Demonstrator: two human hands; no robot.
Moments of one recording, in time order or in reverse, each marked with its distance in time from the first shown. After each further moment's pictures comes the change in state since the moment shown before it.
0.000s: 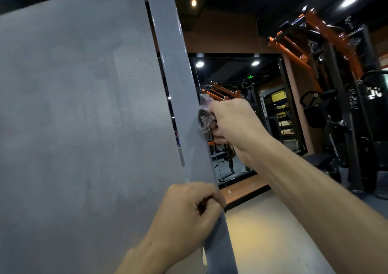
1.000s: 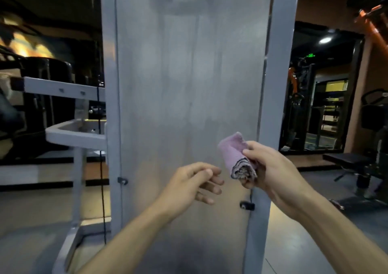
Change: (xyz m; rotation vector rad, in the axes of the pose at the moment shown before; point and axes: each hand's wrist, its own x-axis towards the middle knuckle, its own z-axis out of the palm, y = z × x) left_hand -0.180 0.016 -0.071 -0.884 0.121 -0.760; right_hand -0.203 0.016 0.054 0.070 -0.416 0.300
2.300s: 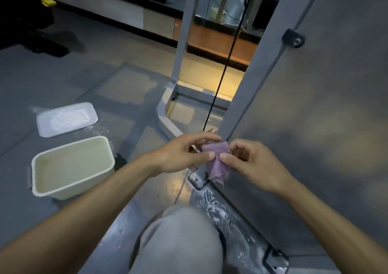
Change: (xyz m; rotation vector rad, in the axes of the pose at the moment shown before) left_hand -0.193 -0.262 -0.275 0.204 0.164 -0.437; right_hand 0.014 0.314 0.308 -0.426 -0.828 0.025
